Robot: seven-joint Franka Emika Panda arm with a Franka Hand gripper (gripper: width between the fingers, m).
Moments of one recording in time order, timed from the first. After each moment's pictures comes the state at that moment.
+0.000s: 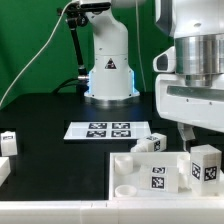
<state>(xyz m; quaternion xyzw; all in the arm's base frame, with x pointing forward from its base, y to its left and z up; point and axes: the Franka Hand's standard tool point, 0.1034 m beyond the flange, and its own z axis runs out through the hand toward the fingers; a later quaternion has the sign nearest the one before) 0.652 0.150 0.081 -0.90 0.42 -0.05 0.05</state>
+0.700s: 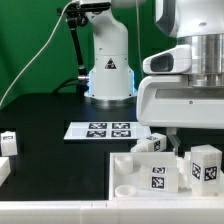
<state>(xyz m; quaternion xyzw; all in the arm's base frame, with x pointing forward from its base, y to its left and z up) 0.653 0.148 0.080 -0.99 0.11 -0.07 0.02</state>
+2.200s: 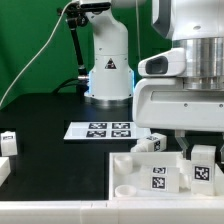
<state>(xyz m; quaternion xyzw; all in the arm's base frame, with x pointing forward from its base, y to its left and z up) 0.652 0.144 0.076 -0.97 0.22 -0.07 0.03</state>
